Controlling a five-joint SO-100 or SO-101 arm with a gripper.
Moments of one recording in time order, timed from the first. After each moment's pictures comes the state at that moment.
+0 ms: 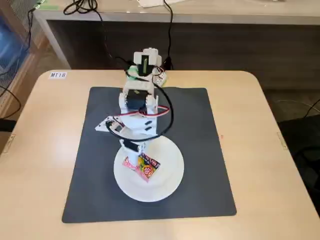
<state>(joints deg) 2.4 37.3 13.8 97.6 19.6</state>
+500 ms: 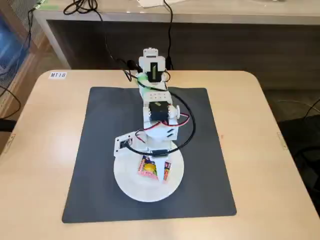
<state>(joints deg) -2.0 42.5 12.3 97.6 -3.5</state>
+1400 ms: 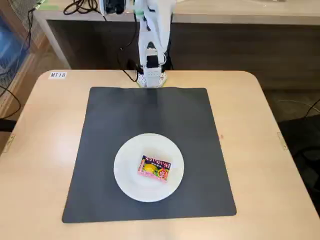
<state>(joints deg) -3.5 151.0 99.8 66.9 -4.7</state>
